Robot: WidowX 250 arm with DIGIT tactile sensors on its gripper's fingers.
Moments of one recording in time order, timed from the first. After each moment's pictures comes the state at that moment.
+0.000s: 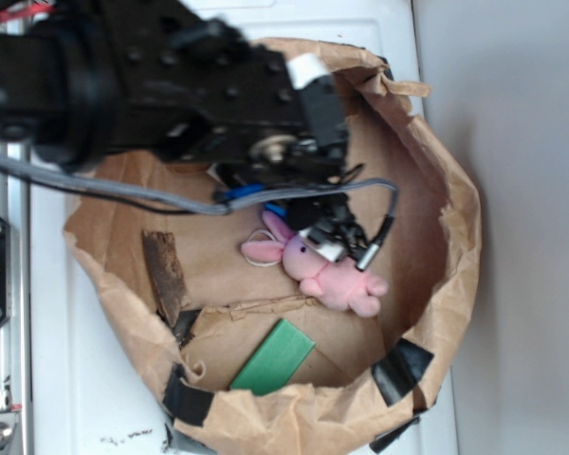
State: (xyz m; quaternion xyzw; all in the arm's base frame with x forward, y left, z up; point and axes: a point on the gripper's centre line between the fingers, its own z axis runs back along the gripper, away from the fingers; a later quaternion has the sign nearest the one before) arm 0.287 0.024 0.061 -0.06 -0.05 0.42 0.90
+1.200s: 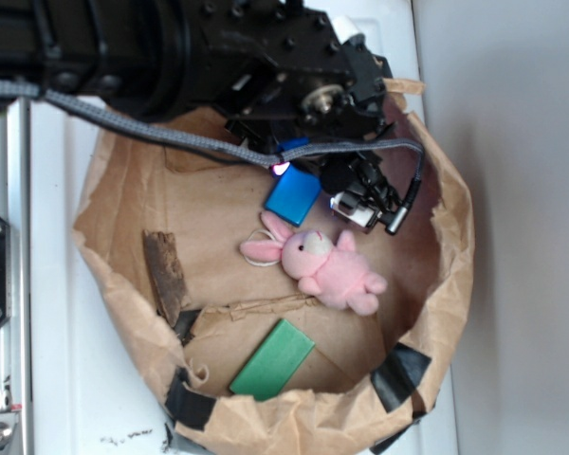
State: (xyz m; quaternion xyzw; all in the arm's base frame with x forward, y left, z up) arm 0.298 0.050 0.049 -0.07 -0.06 0.45 0.89
